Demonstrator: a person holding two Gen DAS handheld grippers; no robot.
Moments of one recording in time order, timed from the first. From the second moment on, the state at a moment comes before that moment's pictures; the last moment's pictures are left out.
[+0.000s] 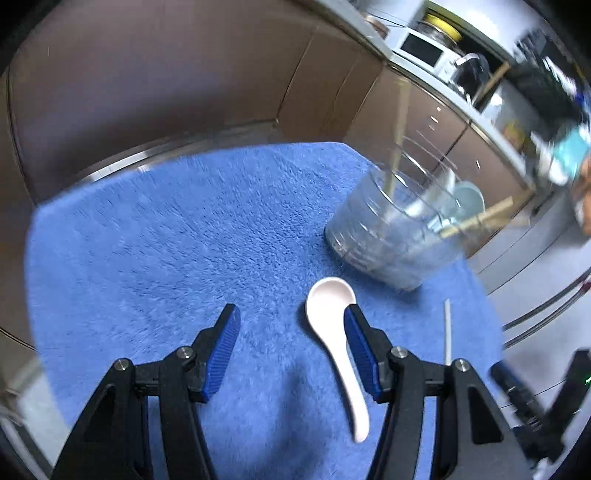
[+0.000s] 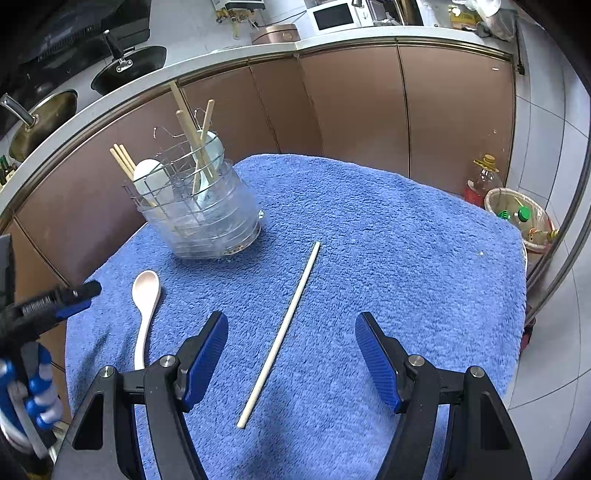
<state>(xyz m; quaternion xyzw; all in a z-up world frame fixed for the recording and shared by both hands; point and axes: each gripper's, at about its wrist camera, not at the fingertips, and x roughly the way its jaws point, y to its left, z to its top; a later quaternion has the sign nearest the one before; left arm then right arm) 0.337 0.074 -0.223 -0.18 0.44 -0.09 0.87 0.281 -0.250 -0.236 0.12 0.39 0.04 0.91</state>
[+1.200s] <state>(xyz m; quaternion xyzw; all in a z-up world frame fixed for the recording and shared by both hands) 0.377 0.024 -0.234 -0.13 0.48 -0.19 0.85 0.380 -0.239 -0.227 0.09 0.50 0.10 0.86</state>
